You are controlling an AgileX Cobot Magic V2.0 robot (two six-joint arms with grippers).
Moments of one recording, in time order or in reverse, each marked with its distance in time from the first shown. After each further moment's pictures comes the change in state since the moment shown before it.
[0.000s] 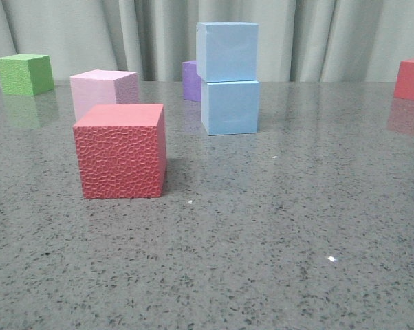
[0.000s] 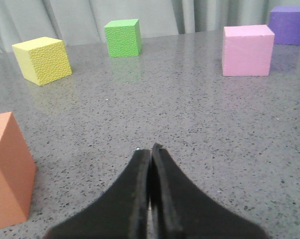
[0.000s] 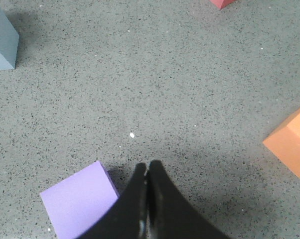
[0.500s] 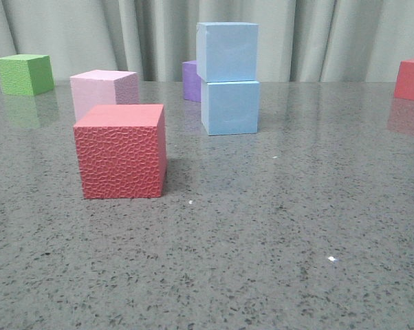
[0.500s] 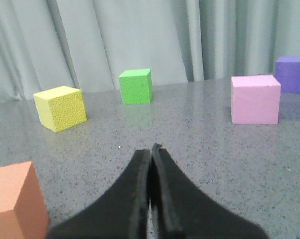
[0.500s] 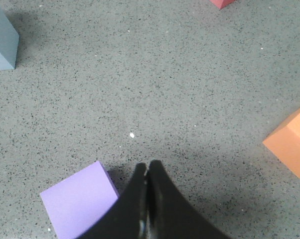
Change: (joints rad) left arm 0.012 0.000 0.050 0.007 -0.240 0.000; right arm 0.000 0.000 0.000 0.000 0.000 0.000
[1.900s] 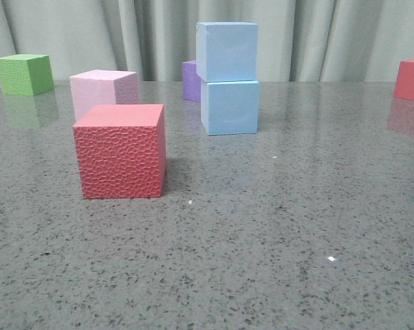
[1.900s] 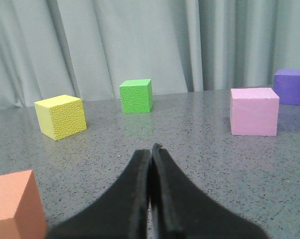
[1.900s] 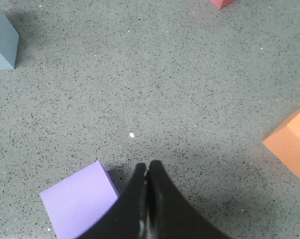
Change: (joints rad) left arm 0.000 0.000 0.000 0.002 -0.021 -0.019; right arm 0.000 0.000 0.000 0.000 0.000 0.000
